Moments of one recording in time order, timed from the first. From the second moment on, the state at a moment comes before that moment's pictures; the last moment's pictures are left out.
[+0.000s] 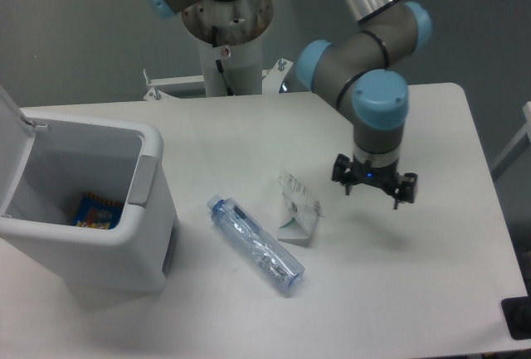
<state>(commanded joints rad) 2.56 -1.95 -1.82 -0.83 1.64 0.97</state>
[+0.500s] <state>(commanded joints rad) 2.48 -1.88 -1.89 -0.85 1.63 0.89</state>
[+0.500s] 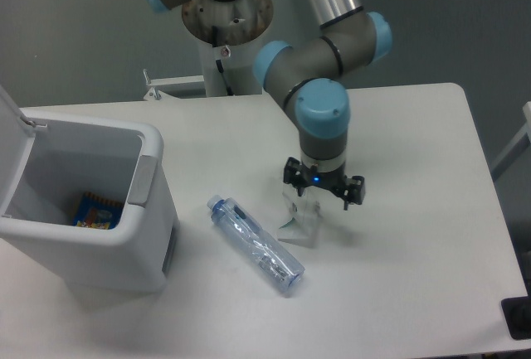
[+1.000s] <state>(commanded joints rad) 2.43 -1.91 -1.91 -0.84 1.64 0.81</state>
